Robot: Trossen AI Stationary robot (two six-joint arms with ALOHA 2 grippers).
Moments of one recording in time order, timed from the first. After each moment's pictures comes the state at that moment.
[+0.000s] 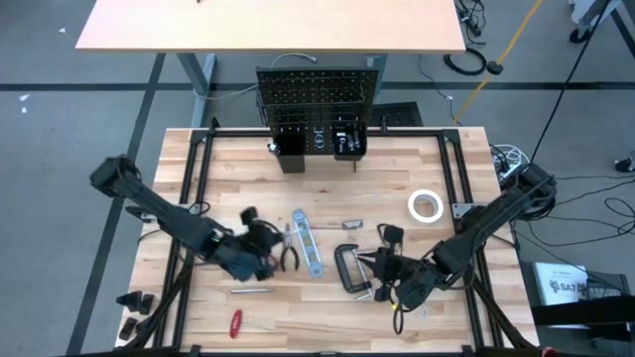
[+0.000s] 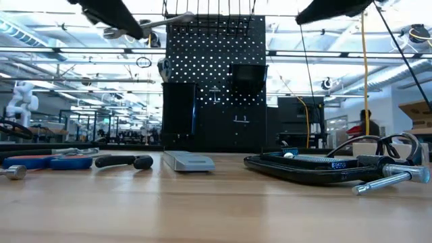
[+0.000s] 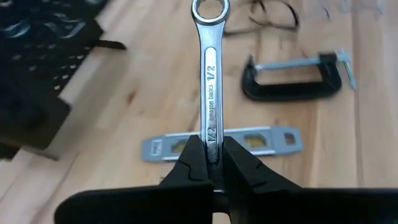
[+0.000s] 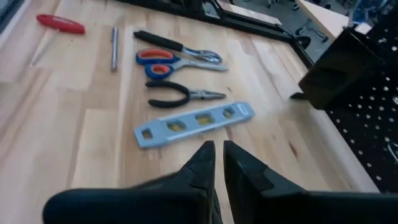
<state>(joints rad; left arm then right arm) -0.55 1.30 0.98 -0.60 -0.68 -0.56 0.67 1.48 0.97 -0.29 0.86 0.35</state>
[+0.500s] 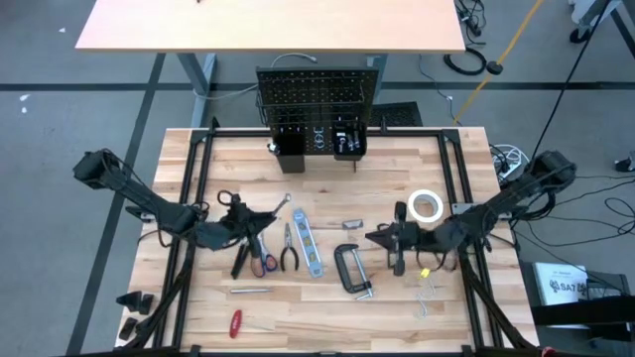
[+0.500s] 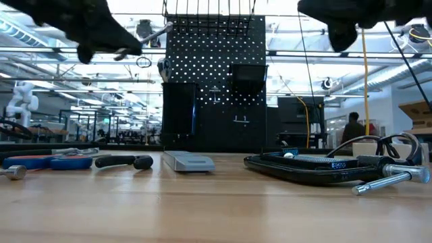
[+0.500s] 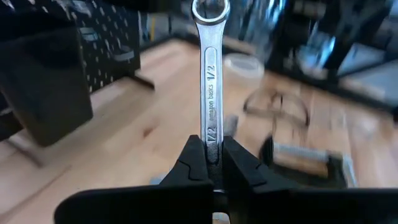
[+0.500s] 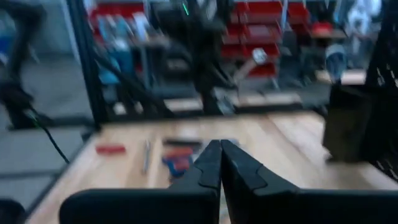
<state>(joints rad) -0.46 0.98 0.46 0.12 -0.80 -0.51 0.49 1.17 0.37 0.84 0.58 0.06</state>
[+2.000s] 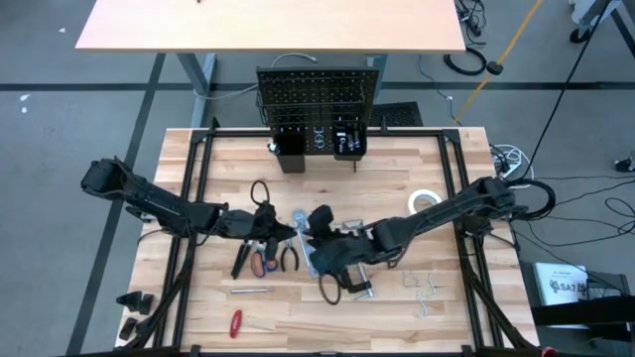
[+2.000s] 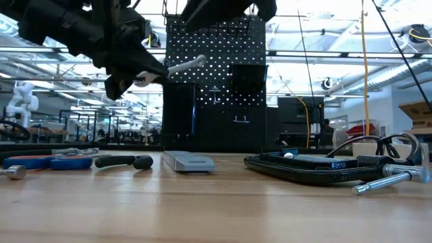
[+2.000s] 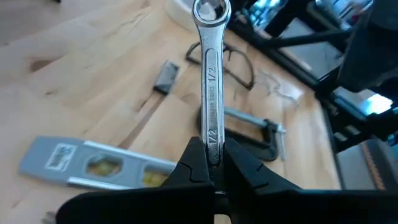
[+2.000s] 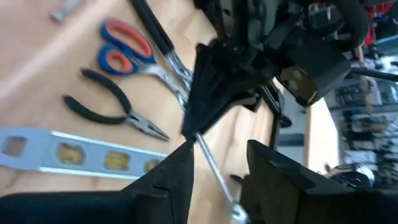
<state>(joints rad) -0.25 1.24 0.46 0.36 -0.23 -0.68 0.34 1.86 1.55 -0.40 0.60 -0.64</state>
